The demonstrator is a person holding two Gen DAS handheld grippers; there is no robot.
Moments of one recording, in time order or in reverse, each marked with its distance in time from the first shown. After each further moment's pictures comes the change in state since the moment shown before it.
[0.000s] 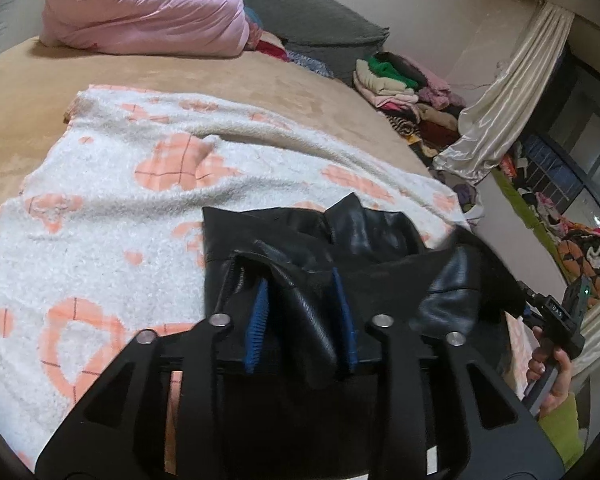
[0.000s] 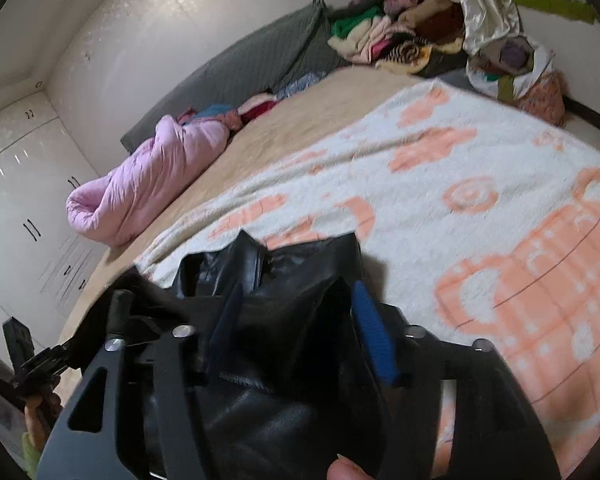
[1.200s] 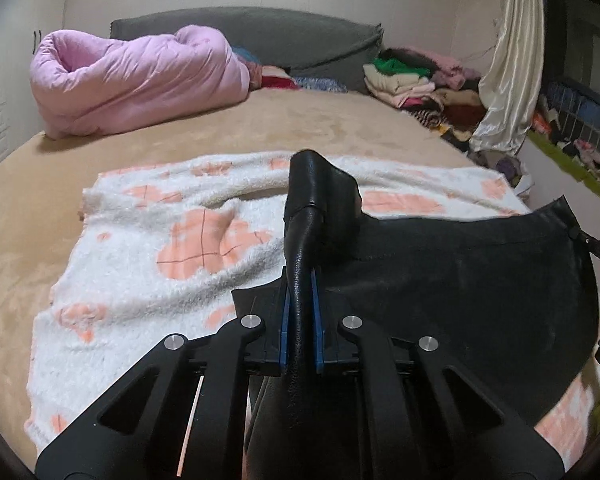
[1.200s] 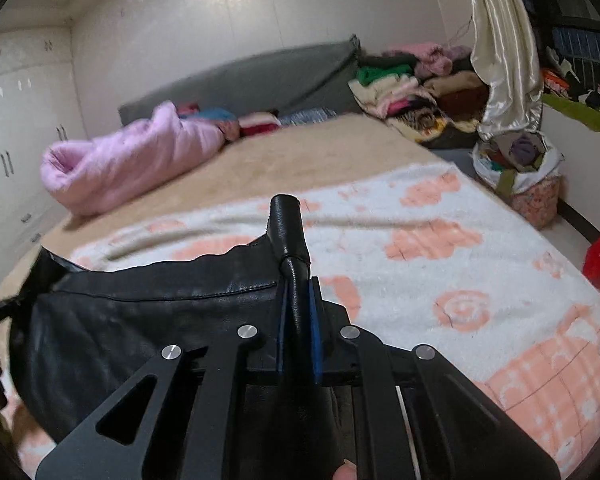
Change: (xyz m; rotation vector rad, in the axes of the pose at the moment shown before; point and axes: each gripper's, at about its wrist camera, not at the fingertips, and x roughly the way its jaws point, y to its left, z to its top) left arm 0.047 -0.022 0.031 0.252 -0.064 0.237; right arm 0.052 0.026 0.035 -0.292 -0.077 -0.169
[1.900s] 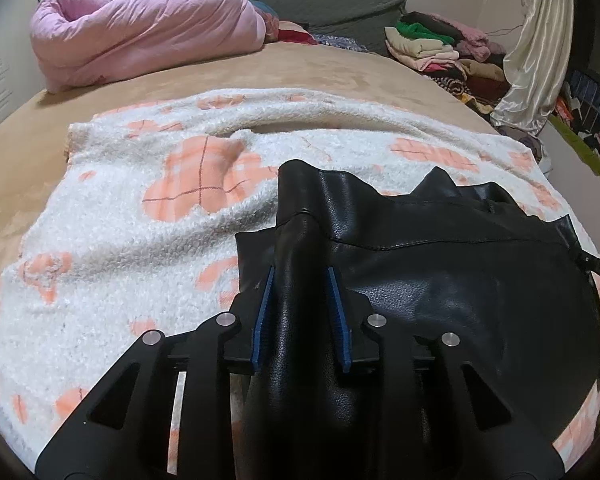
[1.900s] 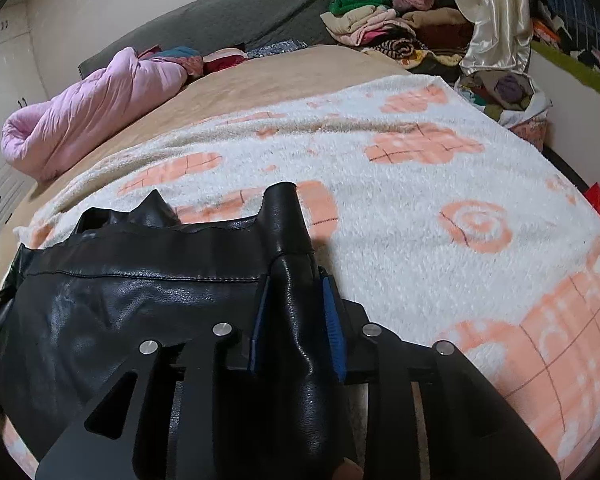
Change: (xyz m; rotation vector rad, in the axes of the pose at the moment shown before) left arm 0.042 0.013 -0.028 -0.060 0.137 0.026; right arm 0.060 -0.017 -0.041 0.059 0.225 -0.079
